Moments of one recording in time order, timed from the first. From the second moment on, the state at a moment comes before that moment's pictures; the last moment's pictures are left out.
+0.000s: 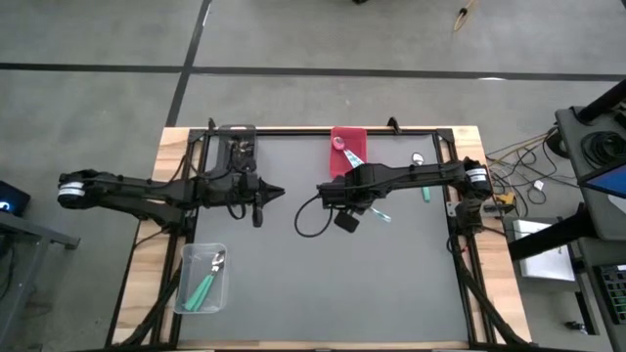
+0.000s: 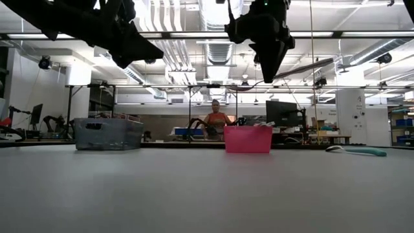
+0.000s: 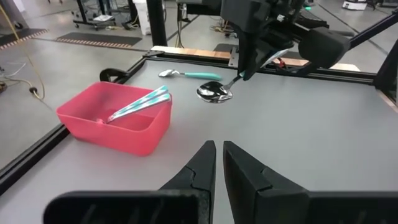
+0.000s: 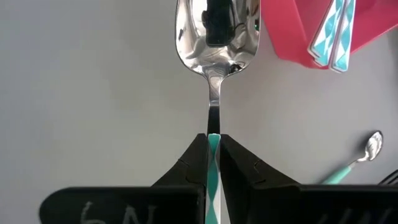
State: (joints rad) left arm 0.07 0.98 0.48 0.25 -0.13 -0.06; right arm 0.02 1.89 1.76 -1.42 0.21 0.57
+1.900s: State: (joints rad) left arm 0.29 0.96 0.51 0.58 -0.41 0.39; right arm -0.55 2.20 2.16 -1.46 0.02 0.29
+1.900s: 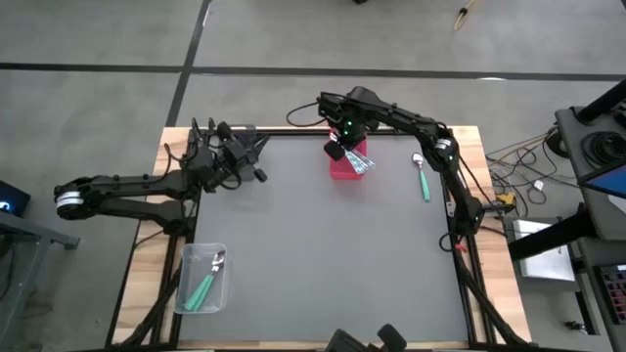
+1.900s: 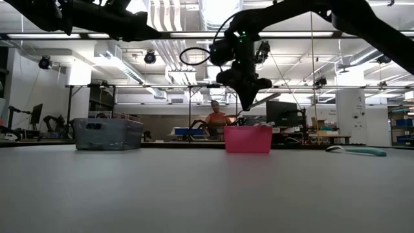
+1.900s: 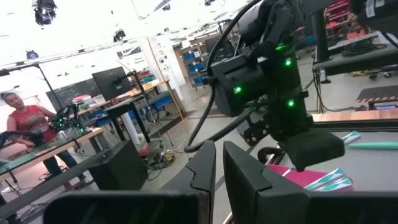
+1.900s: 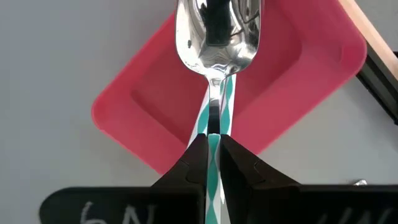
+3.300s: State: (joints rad) left arm 0.29 0.96 0.51 0.58 -0.41 0.40; right arm -0.60 2.34 2.20 -1.45 0.03 0.32
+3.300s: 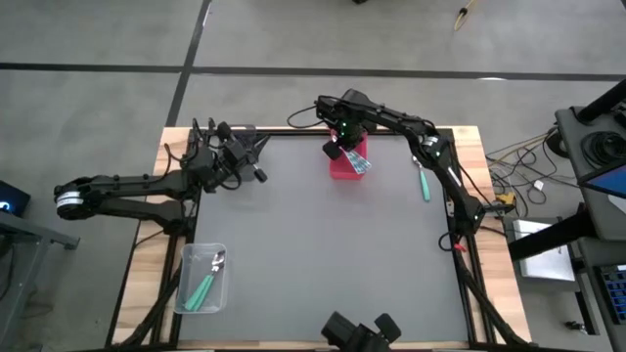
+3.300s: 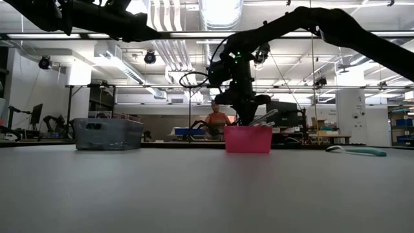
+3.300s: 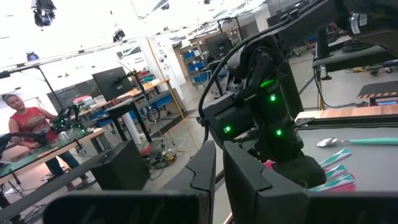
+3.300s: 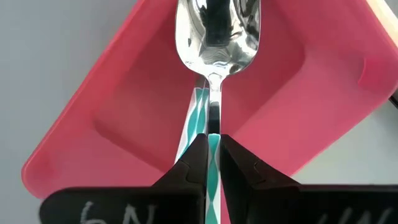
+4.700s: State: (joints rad) left arm 0.29 0.96 0.51 0.57 -0.41 0.40; right arm -0.61 2.34 2.19 -1.43 0.03 0.34
